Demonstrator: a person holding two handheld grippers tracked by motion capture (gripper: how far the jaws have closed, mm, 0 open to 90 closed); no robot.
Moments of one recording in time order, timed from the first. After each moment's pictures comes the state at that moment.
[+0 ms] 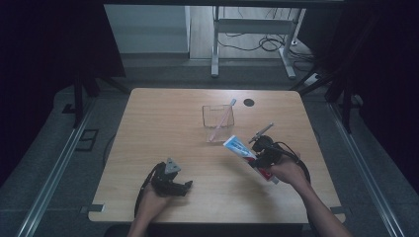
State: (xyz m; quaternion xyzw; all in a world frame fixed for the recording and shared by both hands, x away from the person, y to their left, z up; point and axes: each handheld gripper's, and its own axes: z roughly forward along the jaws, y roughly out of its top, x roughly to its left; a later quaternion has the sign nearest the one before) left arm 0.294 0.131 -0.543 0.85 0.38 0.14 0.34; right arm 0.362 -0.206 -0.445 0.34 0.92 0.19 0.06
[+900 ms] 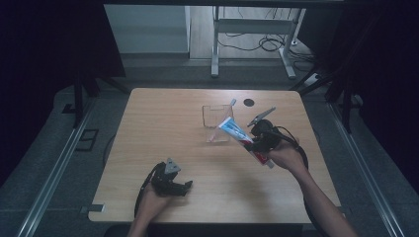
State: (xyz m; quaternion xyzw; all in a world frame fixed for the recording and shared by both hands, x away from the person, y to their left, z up) left arm 0.294 0.131 -0.543 0.85 0.38 0.14 0.34; right arm 0.383 -0.197 -0.403 0.33 0.91 0.24 0.09
